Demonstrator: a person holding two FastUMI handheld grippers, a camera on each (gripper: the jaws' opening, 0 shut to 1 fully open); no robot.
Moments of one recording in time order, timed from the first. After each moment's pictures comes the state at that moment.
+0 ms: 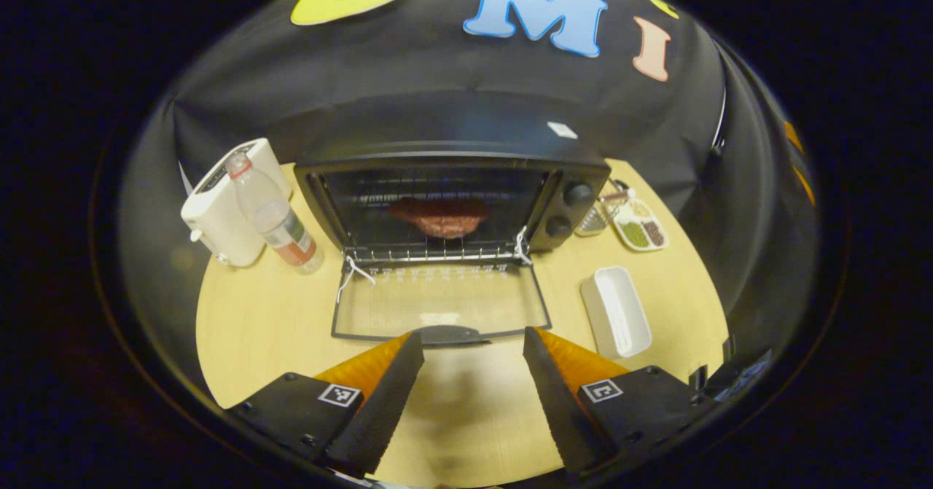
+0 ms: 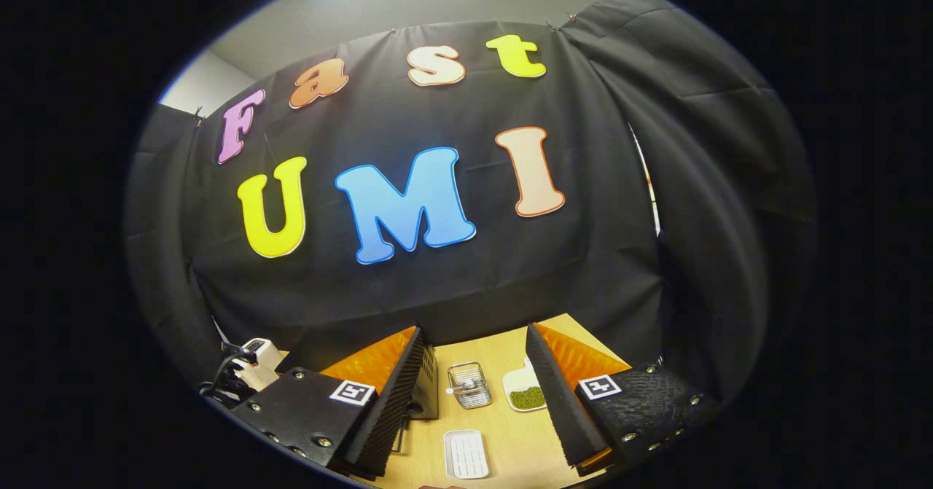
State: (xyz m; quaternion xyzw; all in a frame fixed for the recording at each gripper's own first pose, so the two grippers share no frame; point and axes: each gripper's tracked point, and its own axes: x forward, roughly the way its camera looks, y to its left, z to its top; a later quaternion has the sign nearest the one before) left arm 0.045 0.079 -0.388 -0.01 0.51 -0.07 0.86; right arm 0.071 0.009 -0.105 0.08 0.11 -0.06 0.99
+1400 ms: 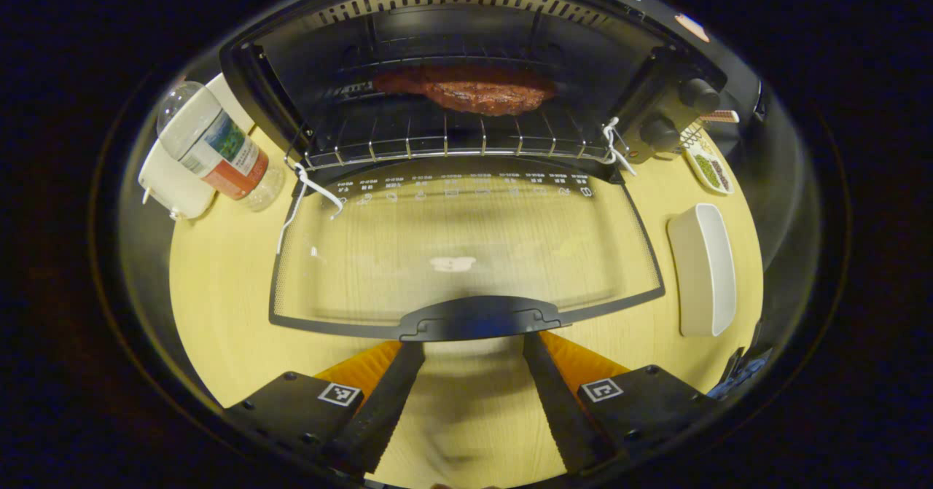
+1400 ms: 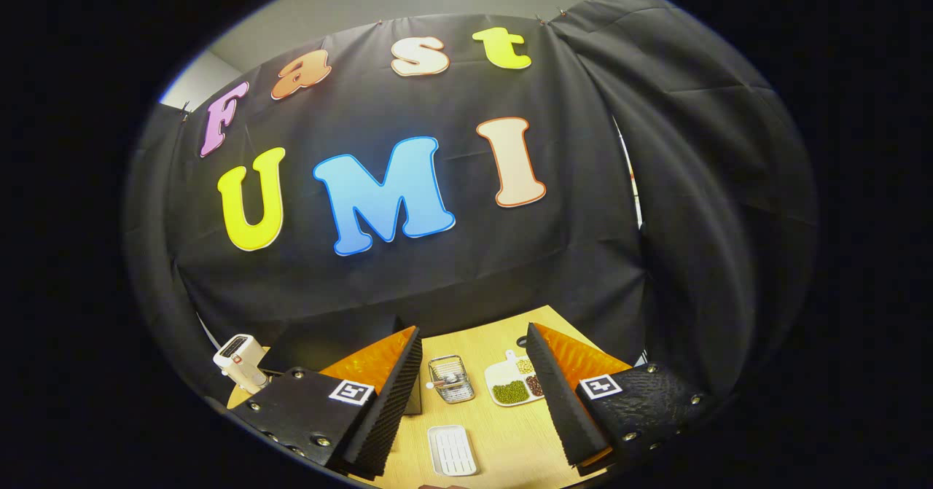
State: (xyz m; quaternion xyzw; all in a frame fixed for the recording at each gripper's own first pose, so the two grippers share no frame) left arm 0.040 0.101 -0.496 0.01 0.62 -0.06 0.79; right arm 0.070 -0.005 -0.115 0.08 0.13 -0.09 0.99
